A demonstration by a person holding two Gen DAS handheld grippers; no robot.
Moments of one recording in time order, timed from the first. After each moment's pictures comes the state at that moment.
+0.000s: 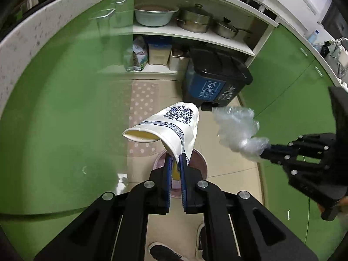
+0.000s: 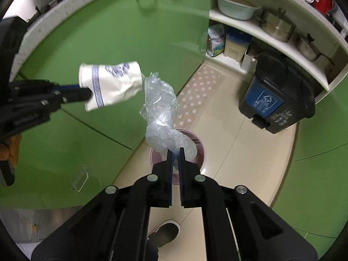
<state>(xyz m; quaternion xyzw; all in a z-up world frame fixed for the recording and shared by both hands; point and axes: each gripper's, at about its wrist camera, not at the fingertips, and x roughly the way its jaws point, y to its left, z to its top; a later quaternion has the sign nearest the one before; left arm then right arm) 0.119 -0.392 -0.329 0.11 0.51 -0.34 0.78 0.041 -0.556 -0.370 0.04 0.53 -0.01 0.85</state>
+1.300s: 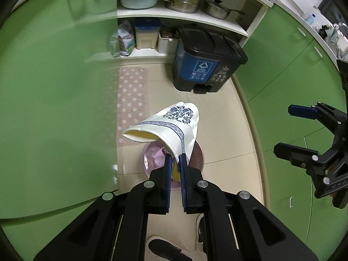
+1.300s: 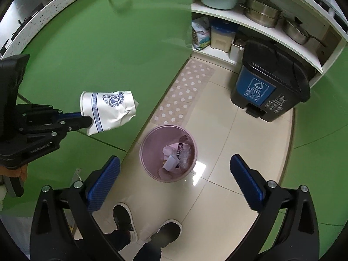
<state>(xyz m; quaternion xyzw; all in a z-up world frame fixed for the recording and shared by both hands) 0.110 -0.435 -0.383 0.14 0.55 -0.36 0.74 0.027 -0.601 -0.379 0.07 0.53 -0.04 0.84</state>
